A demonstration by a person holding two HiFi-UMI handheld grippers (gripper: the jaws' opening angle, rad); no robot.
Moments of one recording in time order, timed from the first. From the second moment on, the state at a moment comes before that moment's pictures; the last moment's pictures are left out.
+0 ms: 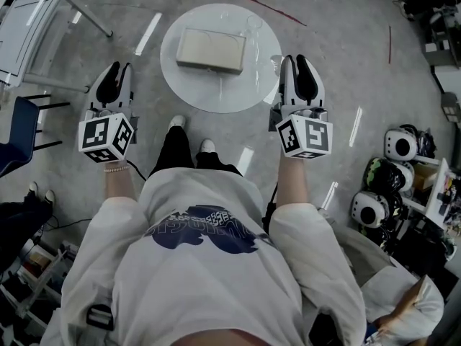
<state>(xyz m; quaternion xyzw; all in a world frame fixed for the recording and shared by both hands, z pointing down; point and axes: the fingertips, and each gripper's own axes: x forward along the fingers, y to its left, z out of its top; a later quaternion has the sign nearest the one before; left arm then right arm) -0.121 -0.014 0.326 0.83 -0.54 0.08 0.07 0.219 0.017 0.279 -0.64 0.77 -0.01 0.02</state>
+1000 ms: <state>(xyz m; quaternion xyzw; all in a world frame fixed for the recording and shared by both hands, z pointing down) -0.051 -0.148 0.536 0.84 -0.36 0.25 0.31 0.178 -0.054 0.369 -0.71 0.69 -0.13 -0.05</state>
